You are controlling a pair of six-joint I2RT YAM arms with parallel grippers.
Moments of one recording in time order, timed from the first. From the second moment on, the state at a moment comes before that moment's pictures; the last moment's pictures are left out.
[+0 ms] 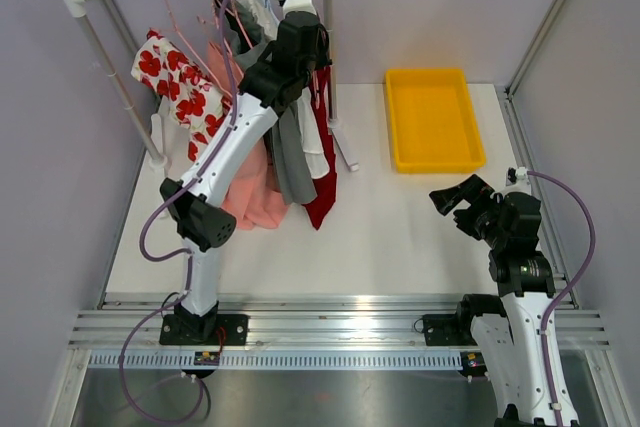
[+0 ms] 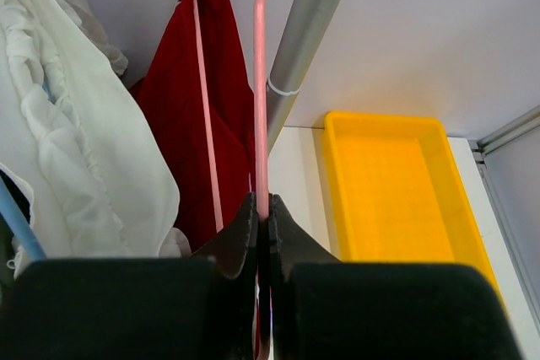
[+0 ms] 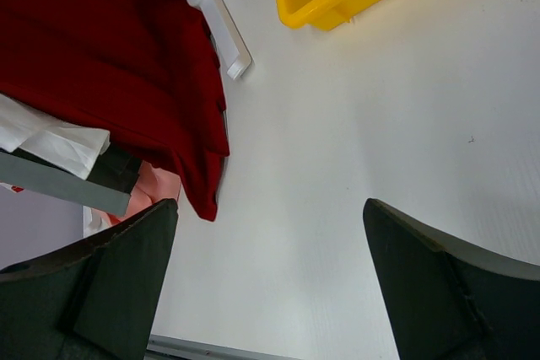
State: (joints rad) left arm -0.59 2.05 2.40 -0.60 -0.42 -0.38; right arm -0.05 0.53 0.61 -0.52 -0.27 0.70
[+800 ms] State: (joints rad) left arm -0.80 1.76 2.40 -0.62 -0.55 -0.37; right arm 0.55 0.99 1.38 -0.47 -0.27 0.56
